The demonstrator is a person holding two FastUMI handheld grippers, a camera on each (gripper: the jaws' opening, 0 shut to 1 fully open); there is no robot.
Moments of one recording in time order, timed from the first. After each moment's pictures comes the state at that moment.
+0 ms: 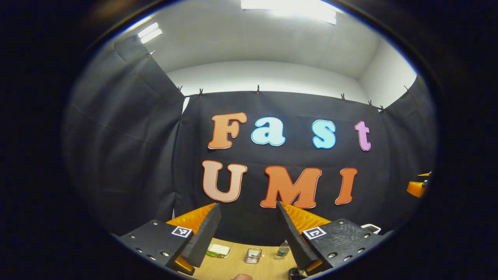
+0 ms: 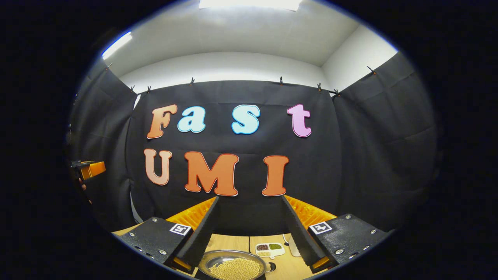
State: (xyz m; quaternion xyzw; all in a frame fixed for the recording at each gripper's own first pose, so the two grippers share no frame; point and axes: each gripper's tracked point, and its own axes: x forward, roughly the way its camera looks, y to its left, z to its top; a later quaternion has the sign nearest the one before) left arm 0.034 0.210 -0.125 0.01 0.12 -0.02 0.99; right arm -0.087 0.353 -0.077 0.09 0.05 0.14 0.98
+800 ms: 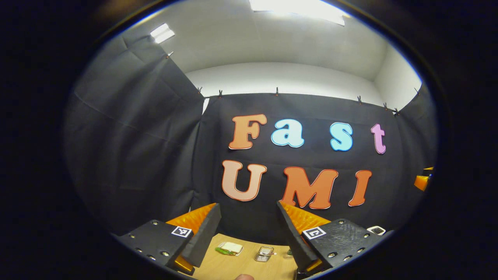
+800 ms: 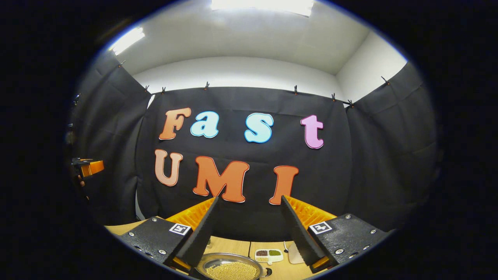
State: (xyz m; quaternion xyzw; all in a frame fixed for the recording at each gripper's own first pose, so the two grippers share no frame) left arm 0.004 0.244 -0.107 0.01 0.11 0.05 0.99; right arm -0.084 0.355 -0.043 0.07 0.01 0.19 0.98
